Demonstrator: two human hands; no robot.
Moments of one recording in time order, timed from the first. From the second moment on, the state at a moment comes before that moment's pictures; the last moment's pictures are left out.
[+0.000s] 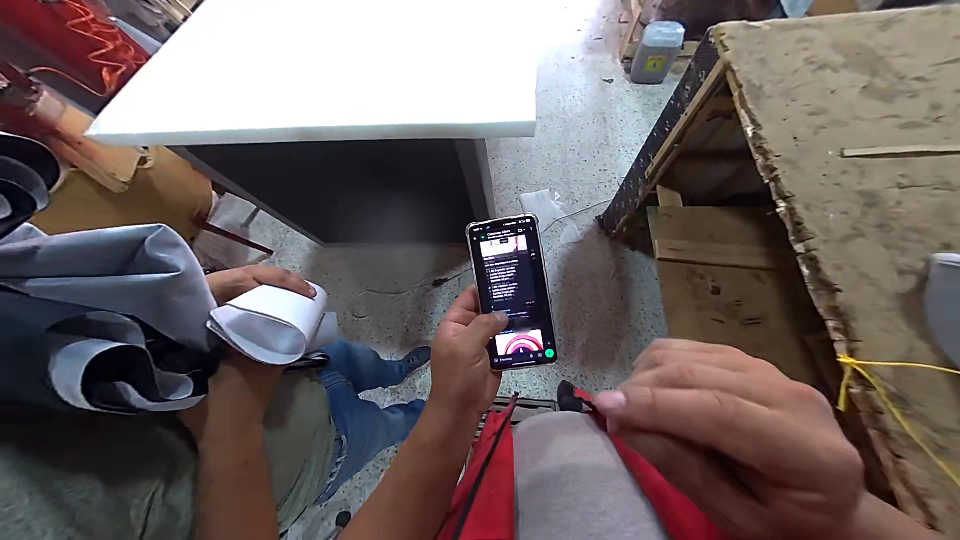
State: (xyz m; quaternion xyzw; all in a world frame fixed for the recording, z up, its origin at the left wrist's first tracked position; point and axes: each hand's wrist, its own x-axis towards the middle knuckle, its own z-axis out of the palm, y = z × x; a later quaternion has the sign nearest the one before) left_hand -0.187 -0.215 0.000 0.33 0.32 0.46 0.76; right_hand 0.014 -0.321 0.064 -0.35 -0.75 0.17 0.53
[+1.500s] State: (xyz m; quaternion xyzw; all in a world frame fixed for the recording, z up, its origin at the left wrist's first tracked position) left_hand -0.204 -0.214 0.017 0.43 0.37 0.46 0.68; right_hand -0.005 -0.329 -0.008 -0.55 -0.66 0.39 0.32
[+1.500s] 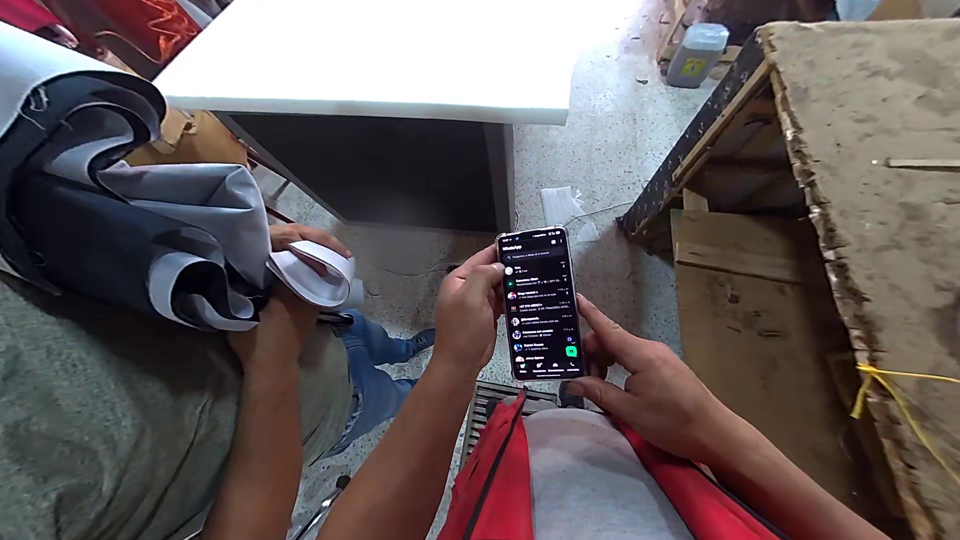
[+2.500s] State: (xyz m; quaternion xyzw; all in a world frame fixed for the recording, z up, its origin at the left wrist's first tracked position) left_hand -0.217 -0.220 0.000 0.46 0.21 0.43 0.75; right_hand -0.012 -0.331 -0.008 -0.55 -0.66 0.38 0.36
